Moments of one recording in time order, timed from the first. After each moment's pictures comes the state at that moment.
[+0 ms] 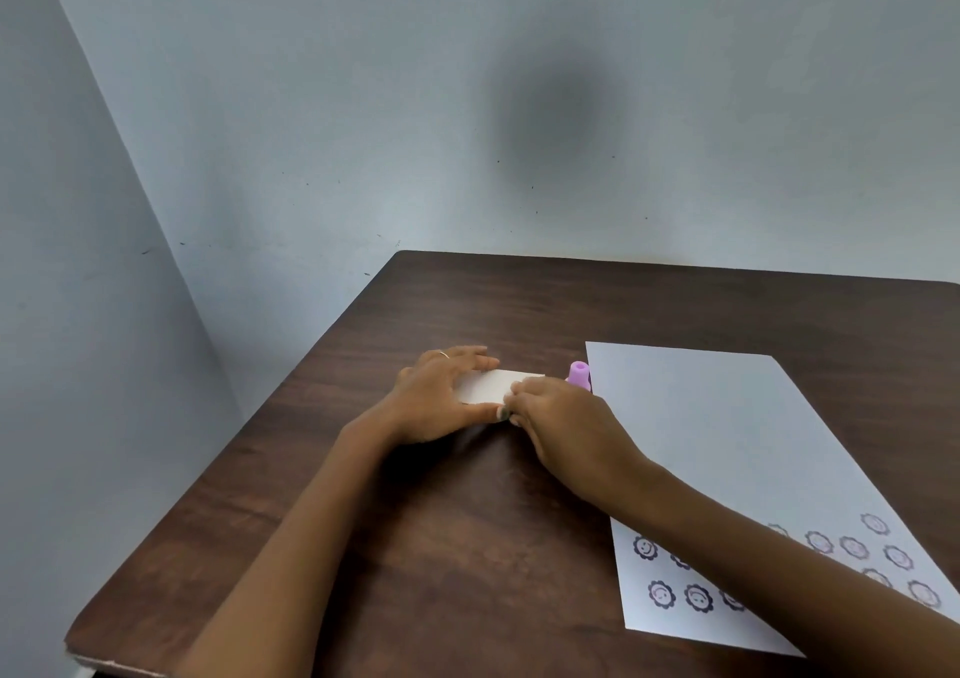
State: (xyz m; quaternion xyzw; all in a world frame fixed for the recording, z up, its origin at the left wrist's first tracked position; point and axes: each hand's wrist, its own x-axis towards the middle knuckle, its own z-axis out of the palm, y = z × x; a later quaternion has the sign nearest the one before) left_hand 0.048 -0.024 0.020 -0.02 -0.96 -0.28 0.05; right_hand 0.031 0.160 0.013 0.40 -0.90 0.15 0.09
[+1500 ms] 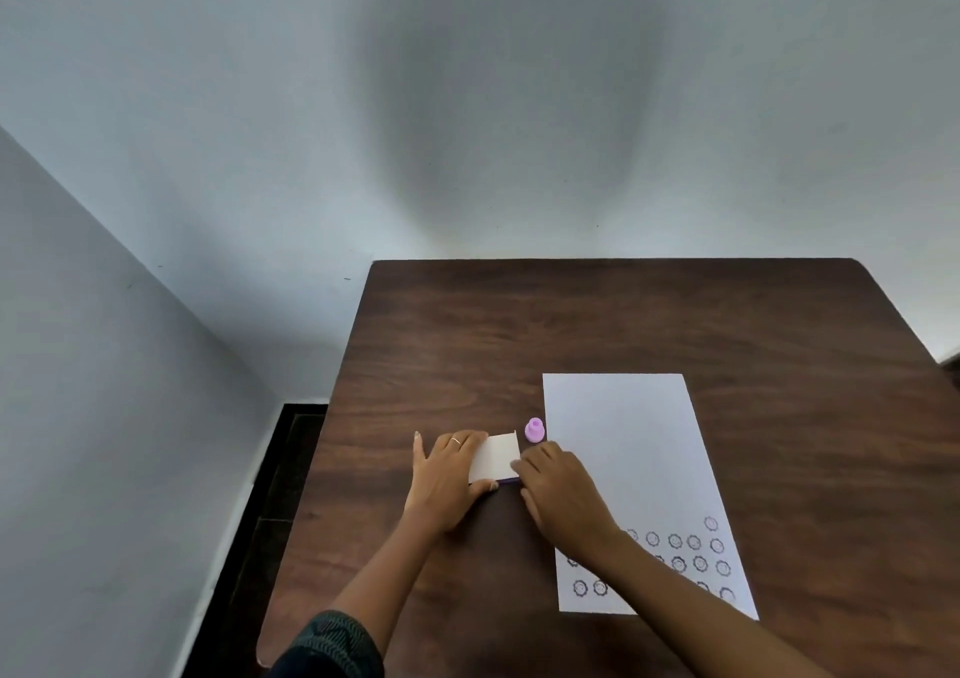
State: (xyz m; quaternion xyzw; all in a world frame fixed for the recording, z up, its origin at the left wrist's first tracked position) left_hand 0.067 0.012 0.064 0.01 -0.98 -0.15 -0.10; right_hand 0.059 0.190 0.105 0.33 -0.94 0.09 0.01
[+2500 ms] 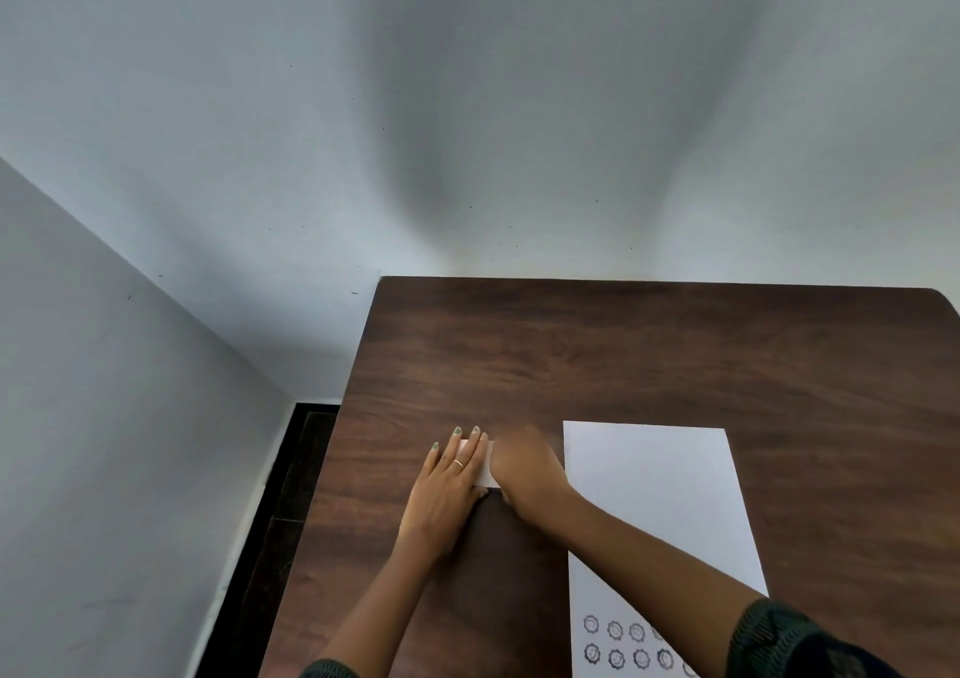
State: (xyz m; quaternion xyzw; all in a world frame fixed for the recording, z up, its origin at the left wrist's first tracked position) left_hand 0.011 -0.016 0.046 -0.03 -0.99 -0.06 -0.13; right_hand -0.056 0.116 0.094 0.43 -0.89 -0.10 -0.12
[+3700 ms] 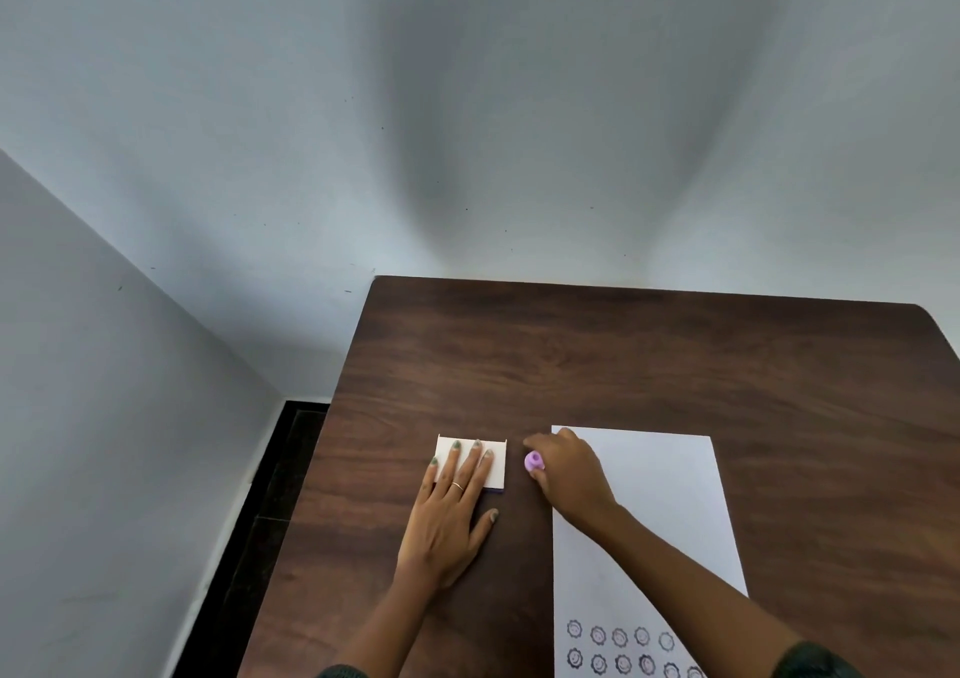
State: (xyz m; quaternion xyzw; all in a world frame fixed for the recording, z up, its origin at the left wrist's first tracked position) left_hand 0.035 0.006 0.039 -0.02 -0.99 -0.09 -0.08; right_hand -0.067 0.175 0.073 0.21 -0.94 0.25 -0.11
